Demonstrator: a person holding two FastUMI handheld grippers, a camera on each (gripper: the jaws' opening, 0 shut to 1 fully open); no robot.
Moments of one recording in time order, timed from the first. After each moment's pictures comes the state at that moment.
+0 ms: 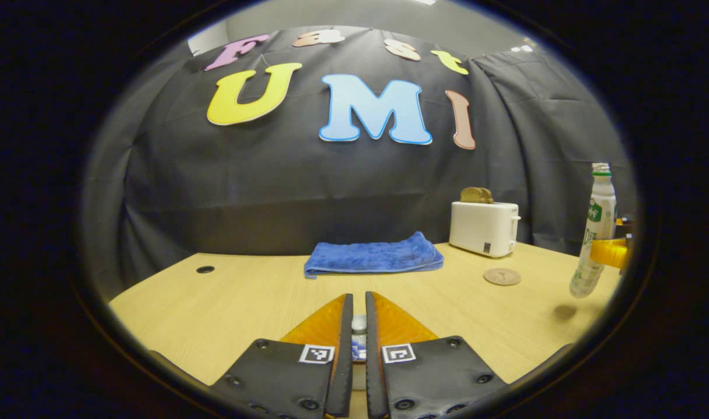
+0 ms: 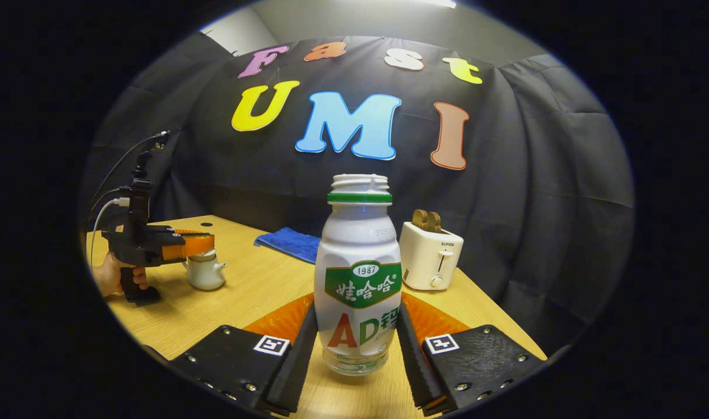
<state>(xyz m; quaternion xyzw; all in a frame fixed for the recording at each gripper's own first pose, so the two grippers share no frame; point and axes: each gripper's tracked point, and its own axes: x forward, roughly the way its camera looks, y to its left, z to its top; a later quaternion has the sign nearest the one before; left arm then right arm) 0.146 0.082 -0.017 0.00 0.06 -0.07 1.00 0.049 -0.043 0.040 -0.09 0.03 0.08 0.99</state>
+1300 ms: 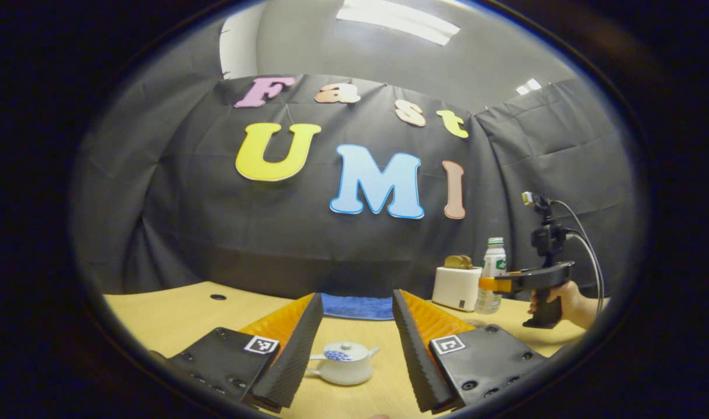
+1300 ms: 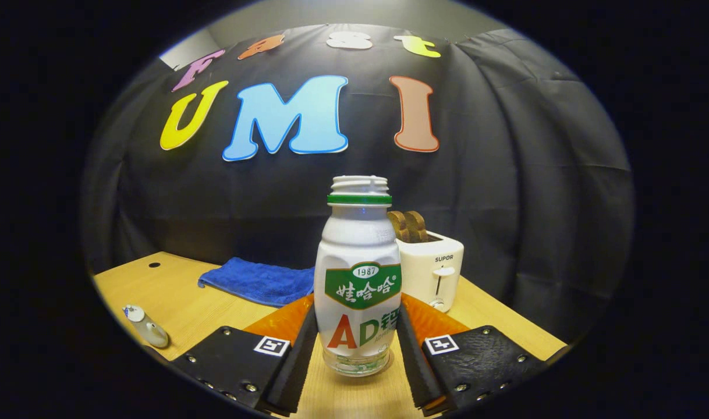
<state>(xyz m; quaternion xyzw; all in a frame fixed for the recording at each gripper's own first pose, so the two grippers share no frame) 0.042 0.091 0.069 -0.07 -0.10 -0.06 0.99 0.222 -0.068 0.056 0.00 0.03 0.01 1.00</state>
